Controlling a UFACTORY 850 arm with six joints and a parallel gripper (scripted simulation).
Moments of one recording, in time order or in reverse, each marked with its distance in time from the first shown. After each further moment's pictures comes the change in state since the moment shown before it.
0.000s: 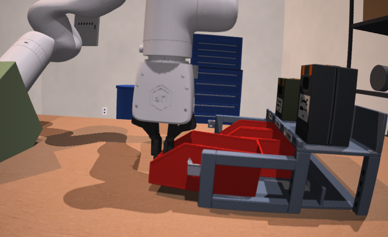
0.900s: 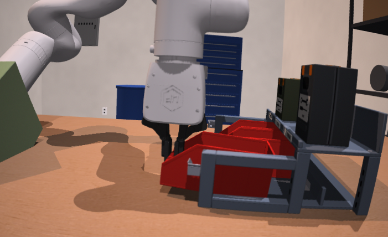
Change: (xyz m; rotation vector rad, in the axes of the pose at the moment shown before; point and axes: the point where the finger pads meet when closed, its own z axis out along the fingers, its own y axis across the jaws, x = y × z) arm 0.000 0.019 0.000 0.000 0.000 0.000
